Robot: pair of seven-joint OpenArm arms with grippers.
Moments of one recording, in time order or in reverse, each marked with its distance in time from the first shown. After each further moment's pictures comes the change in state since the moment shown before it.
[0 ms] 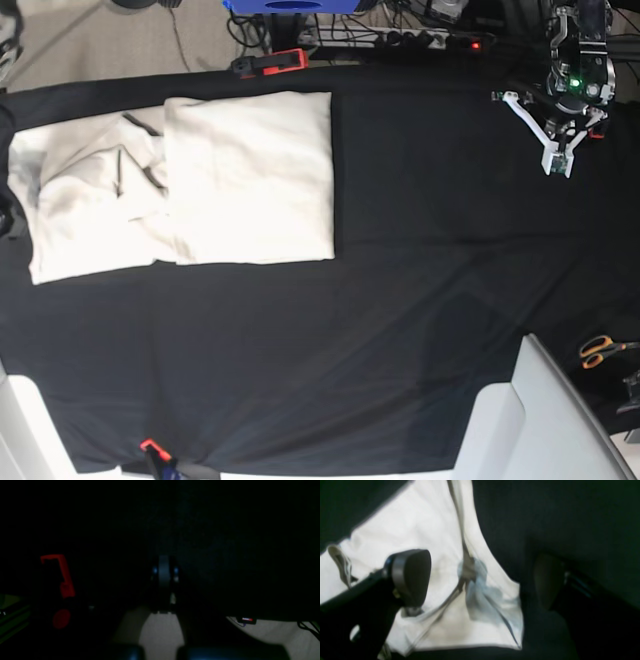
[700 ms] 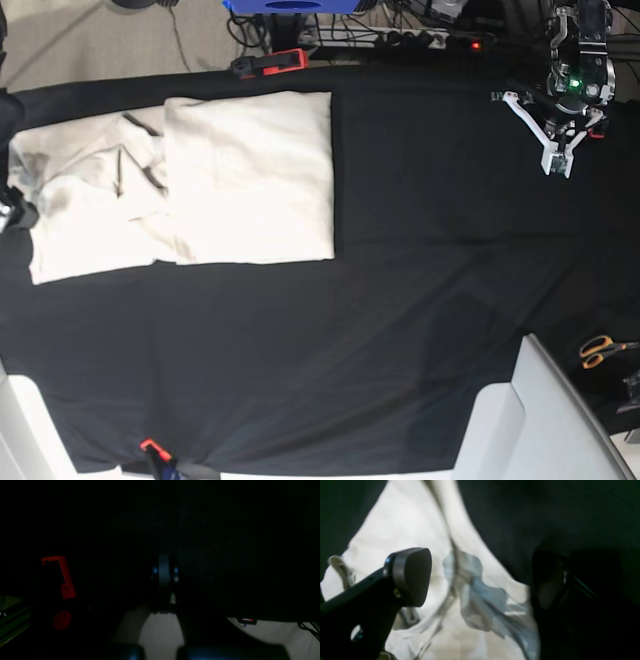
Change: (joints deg) left arm 0.0 0.0 0.0 0.0 0.2 0.0 0.0; right arm 0.2 1.7 -5.9 -14.3 2.0 0.3 10.0
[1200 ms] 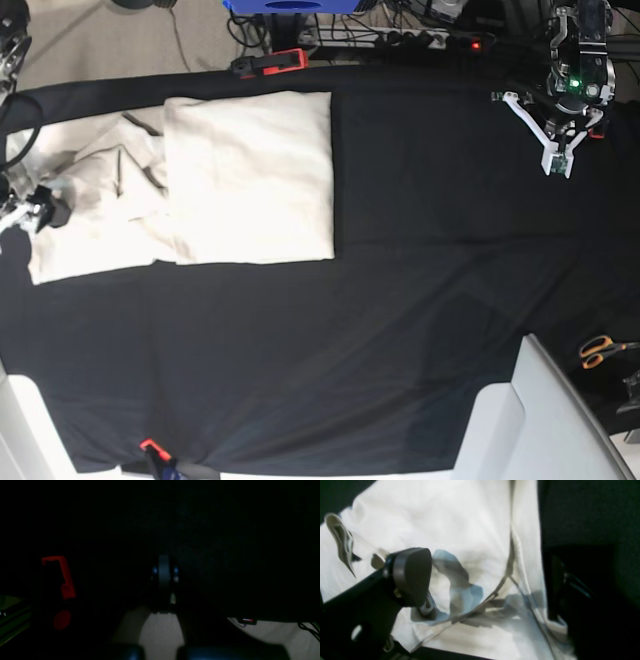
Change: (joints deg) left arm 0.0 0.0 0.0 0.0 0.0 0.0 0.0; right arm -2.6 -4.9 -6.9 11.7 0.7 0.0 -8.2
